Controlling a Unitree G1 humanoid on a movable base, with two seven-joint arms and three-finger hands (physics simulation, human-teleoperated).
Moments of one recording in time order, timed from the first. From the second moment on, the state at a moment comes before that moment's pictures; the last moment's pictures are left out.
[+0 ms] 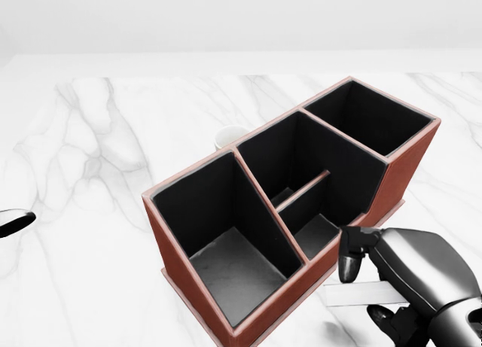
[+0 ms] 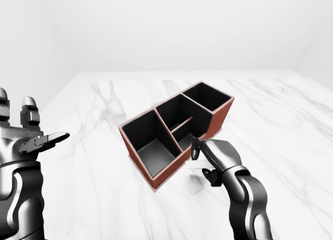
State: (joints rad) left arm -0.08 0.16 0.40 -0.42 -0.46 0.09 0.07; right arm 0.11 -0.24 -0.12 -0.56 -0.94 0.09 0.70
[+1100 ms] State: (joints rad) left arm -0.08 0.16 0.39 -0.42 -0.46 0.09 0.07; right arm -0.09 -0.50 0.22 -0.86 -1.25 0.09 0.70
